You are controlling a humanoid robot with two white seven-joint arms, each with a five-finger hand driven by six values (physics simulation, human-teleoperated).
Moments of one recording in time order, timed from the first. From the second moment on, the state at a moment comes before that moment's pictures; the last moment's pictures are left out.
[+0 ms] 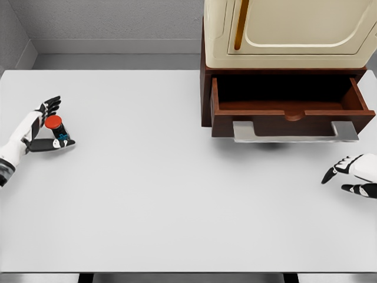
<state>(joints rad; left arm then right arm) -0.22 0.50 -0.06 -1.12 0.15 -0.27 -0.33 0.20 -1.22 0.14 -1.64 0.08 -0.61 0.31</state>
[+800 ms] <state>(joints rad) -0.22 0.51 -0.06 -1.10 0.15 -0.28 -0.33 0.20 -1.22 0.14 -1.65 0.08 -0.61 0.31</state>
